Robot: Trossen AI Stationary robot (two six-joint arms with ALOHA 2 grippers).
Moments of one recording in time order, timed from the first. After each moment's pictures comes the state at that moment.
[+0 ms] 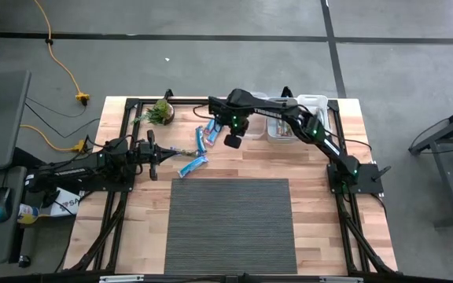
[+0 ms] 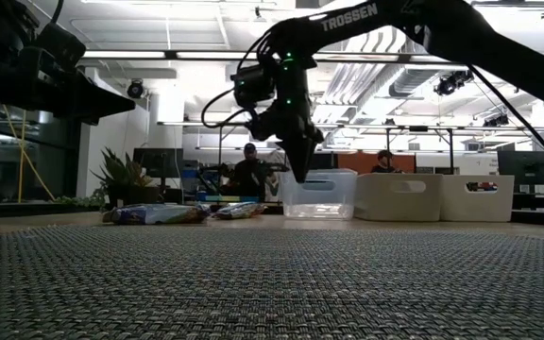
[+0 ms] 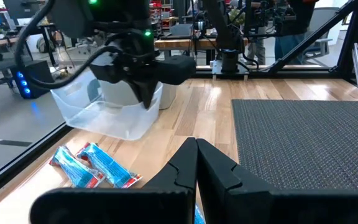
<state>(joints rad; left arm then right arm) 0.24 0.09 0.02 0.01 0.06 0.07 -0.38 2.42 2.31 -1.51 0.04 0.02</state>
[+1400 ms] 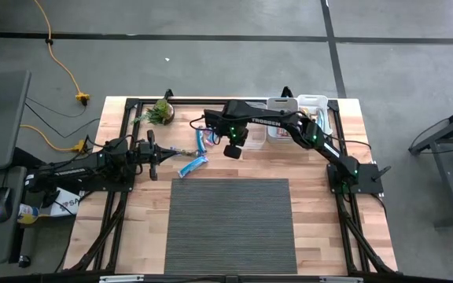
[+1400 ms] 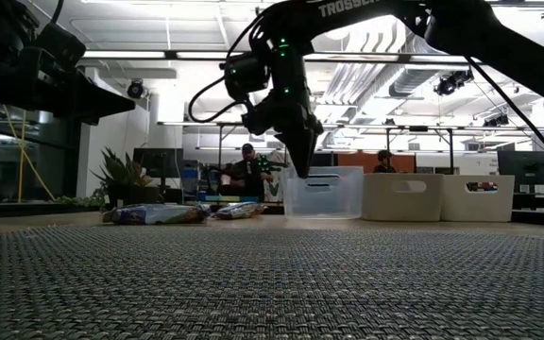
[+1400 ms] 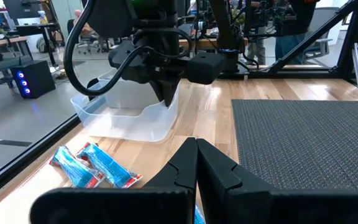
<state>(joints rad) 0.24 0.09 0.02 0.01 0.06 0.07 -0.29 2.42 2.31 -1.57 0.06 0.07</state>
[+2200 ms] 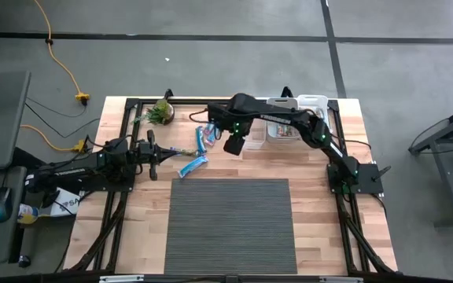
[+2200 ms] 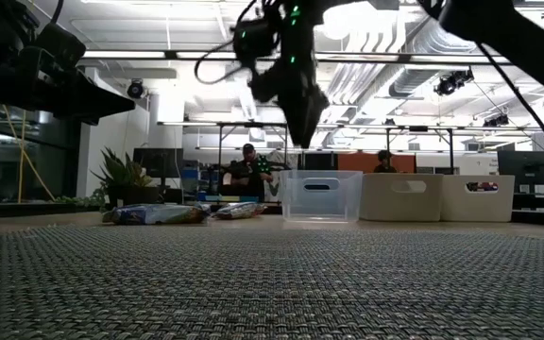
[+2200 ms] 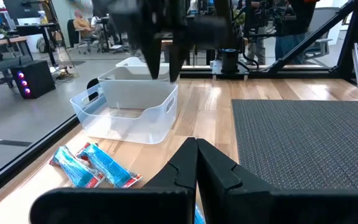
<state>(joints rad) 0.24 0.09 0.02 0.01 0.06 0.07 -0.27 2.30 2.31 -1.57 0.07 0.13</state>
